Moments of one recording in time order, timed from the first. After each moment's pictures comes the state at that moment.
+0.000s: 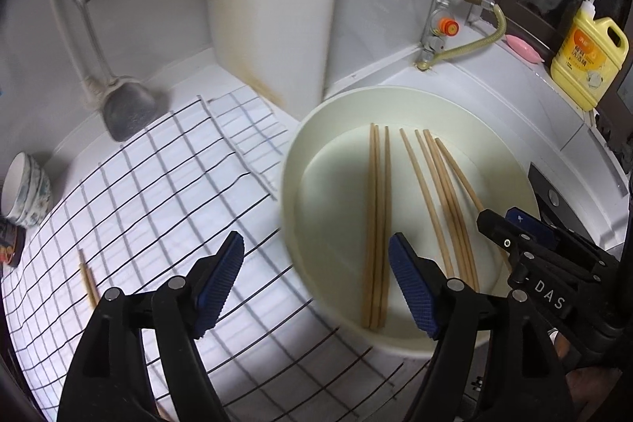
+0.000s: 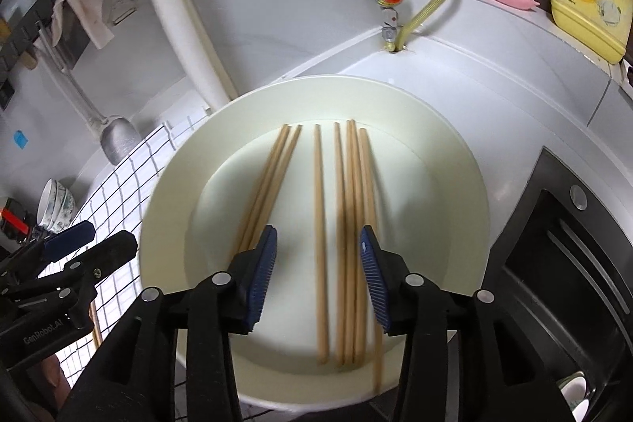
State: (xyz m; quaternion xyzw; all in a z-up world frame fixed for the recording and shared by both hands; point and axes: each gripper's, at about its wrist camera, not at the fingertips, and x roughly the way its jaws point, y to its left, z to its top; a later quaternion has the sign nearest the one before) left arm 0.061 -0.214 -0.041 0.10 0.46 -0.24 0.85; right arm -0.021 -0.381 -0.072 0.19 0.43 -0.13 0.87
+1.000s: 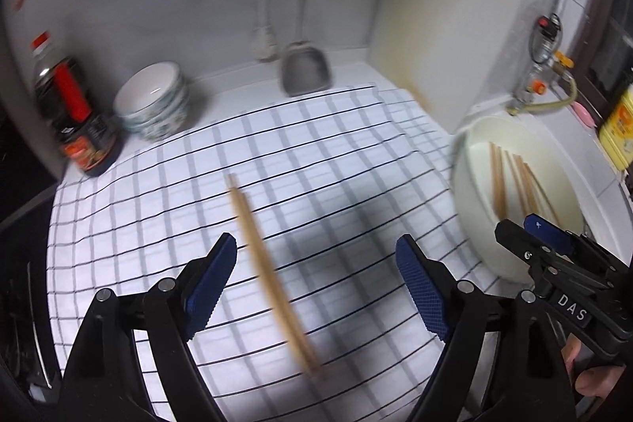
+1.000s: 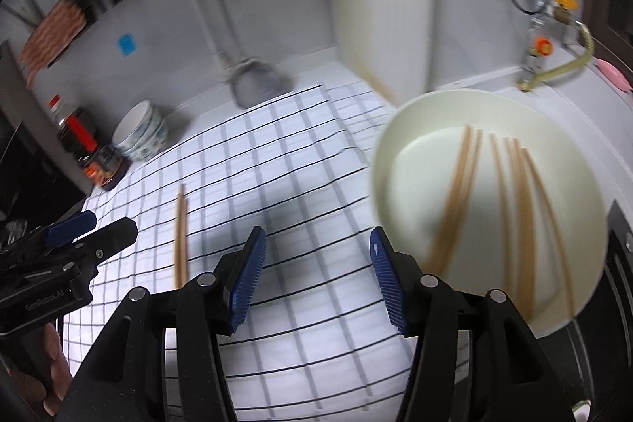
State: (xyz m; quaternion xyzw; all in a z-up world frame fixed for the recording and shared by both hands) left arm 0.036 -0.001 -0.027 0.02 0.45 -0.11 0.89; right arm -0.004 -0.203 -0.044 0.11 0.43 0.01 0.90
